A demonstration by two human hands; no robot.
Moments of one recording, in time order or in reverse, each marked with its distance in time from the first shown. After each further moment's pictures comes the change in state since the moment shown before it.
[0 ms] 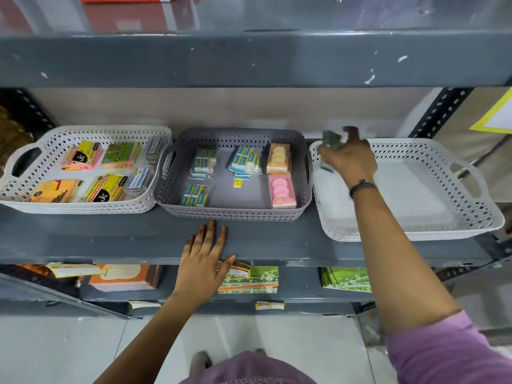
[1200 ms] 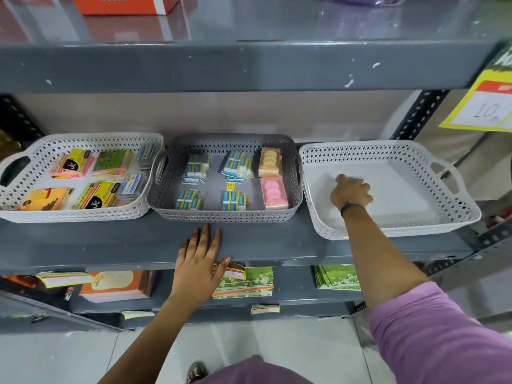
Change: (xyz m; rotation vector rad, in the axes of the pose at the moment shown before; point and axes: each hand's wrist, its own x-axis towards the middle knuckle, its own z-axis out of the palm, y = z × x) left_hand -0.001 0.000 0.001 -0.029 0.029 0.005; right_hand 0.009 0.085 0.048 -0.520 -0.120 0.137
